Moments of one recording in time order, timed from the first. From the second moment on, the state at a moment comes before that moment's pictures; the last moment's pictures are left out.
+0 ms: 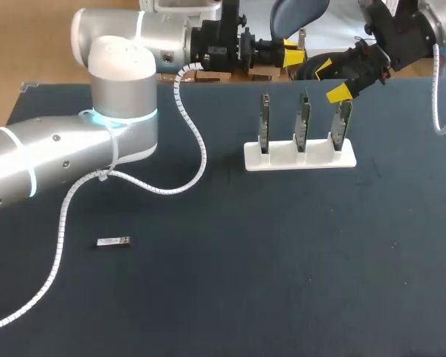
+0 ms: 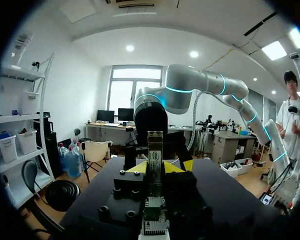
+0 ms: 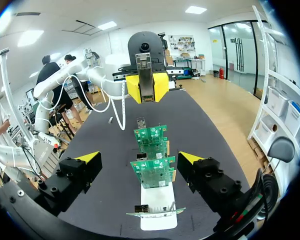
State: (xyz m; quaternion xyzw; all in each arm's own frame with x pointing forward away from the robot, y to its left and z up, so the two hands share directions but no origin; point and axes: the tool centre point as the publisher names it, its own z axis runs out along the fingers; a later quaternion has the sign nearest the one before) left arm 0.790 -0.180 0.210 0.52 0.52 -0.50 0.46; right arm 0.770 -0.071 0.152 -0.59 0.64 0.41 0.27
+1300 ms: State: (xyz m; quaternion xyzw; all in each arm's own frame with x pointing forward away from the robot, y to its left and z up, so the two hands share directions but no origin) left arm 0.755 -0.200 0.189 0.50 0.55 -0.46 0.48; right arm 0.770 -0.071 0.152 -0.59 0.64 0.41 0.27
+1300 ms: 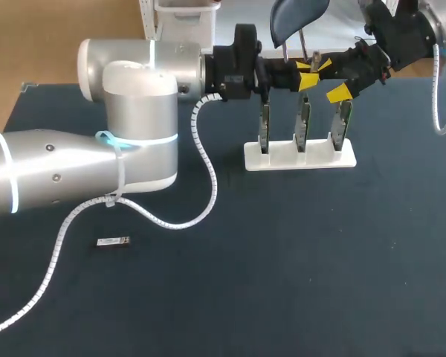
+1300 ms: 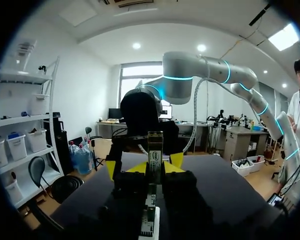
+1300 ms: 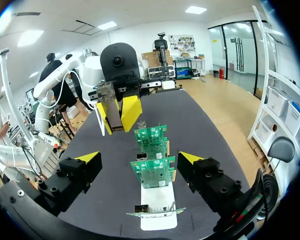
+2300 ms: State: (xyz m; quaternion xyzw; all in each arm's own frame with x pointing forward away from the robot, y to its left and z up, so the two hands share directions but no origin) left arm 0.762 -0.200 0.179 0.50 0.55 -0.49 0.46; right arm 0.770 -0.071 0.152 -0.59 0.64 0.41 0.27
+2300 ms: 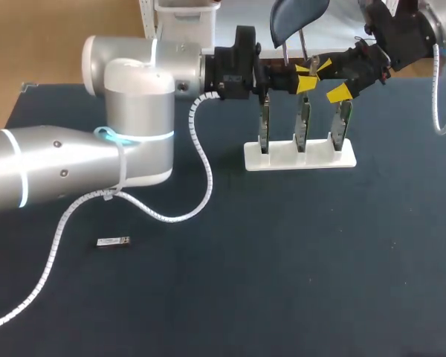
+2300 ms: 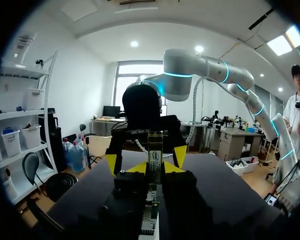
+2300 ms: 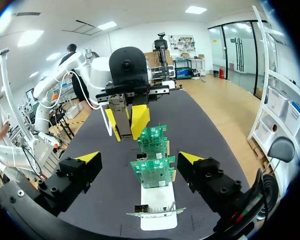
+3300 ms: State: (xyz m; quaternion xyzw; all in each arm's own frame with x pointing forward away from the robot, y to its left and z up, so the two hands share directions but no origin) left arm 0.765 -0.200 0.175 0.50 0.55 -0.48 0.46; right arm 0.770 -0.071 0.152 -0.59 0.64 0.41 0.27
